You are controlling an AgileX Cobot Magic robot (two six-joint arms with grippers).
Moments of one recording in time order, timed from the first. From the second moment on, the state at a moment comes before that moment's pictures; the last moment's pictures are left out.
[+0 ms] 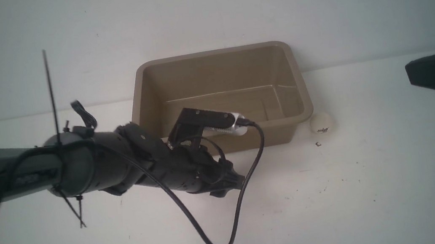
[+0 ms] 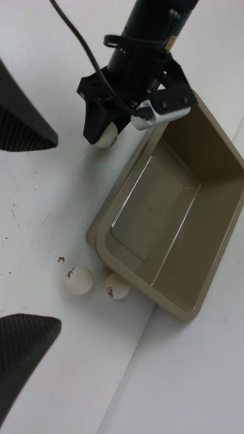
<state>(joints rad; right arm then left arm) -0.01 1.01 -0.96 0.75 0.89 -0.94 -0.47 1.90 -1.08 -1.00 0.29 0.89</state>
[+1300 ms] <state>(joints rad) -0.01 1.01 -0.96 0.76 0.94 -0.94 -0.37 1.92 -1.36 -1.25 0.18 1.38</state>
